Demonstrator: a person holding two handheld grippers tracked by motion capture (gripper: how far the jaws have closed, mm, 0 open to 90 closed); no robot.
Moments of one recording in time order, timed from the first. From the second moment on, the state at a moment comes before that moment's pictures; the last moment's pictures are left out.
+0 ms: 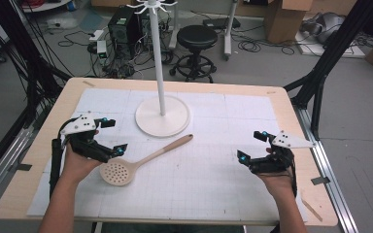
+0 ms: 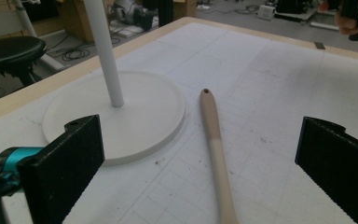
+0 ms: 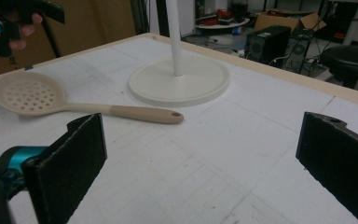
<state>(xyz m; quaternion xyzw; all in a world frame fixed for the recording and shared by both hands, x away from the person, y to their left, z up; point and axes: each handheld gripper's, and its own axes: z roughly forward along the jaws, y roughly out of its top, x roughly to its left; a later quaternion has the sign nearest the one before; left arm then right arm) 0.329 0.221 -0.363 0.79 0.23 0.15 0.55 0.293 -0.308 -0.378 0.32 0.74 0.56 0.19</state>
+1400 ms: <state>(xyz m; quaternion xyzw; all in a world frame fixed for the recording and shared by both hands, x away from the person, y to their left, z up) 0.369 0.134 -0.364 0.86 0.21 0.09 0.45 0.294 -0.310 -0.379 0.32 0.74 0.56 0.19</state>
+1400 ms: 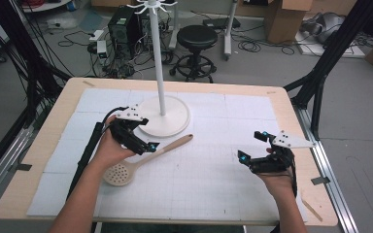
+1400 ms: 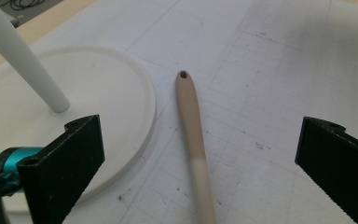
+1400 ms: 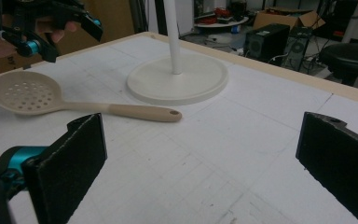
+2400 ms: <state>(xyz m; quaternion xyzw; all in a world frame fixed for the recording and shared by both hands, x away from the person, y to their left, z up) 0.385 0.098 -0.395 0.92 0.20 0.05 0.34 0.295 -0.311 -0.380 0.32 0.74 0.56 0.19</state>
